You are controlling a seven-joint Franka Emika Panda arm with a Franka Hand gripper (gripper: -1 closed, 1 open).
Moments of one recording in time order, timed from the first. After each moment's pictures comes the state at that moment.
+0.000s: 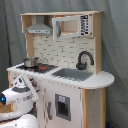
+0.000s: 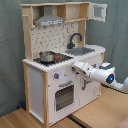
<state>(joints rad) -0.84 -1.52 1.51 -2.59 -0.27 3.48 0.27</state>
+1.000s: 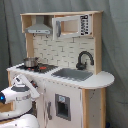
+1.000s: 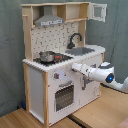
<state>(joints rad) -0.84 -1.51 1.50 -2.57 -0.26 3.45 0.03</state>
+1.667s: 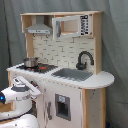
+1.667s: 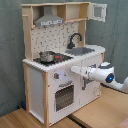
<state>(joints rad) -0.84 -1.51 1.50 -2.57 -0.26 3.45 -0.20</state>
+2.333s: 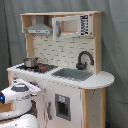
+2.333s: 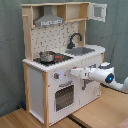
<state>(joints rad) -0.84 -1.51 1.50 -2.57 -0.26 3.44 -0.43</state>
